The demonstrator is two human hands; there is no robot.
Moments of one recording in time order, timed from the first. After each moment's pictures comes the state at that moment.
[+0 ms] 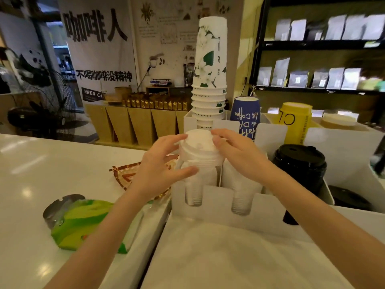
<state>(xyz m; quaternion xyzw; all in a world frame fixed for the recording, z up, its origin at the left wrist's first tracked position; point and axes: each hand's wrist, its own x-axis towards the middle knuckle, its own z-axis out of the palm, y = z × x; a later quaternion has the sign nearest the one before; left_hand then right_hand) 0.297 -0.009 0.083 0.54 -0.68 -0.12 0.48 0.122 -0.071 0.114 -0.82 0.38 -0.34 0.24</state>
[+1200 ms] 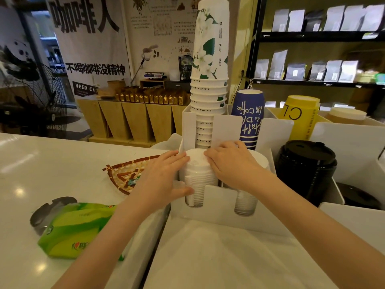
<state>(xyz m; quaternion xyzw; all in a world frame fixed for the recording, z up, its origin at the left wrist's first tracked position) 0.307 -0.032 0.053 0.63 -0.75 0.04 0.22 0.142 -0.093 0.084 -0.88 0.44 -0.08 -0.13</state>
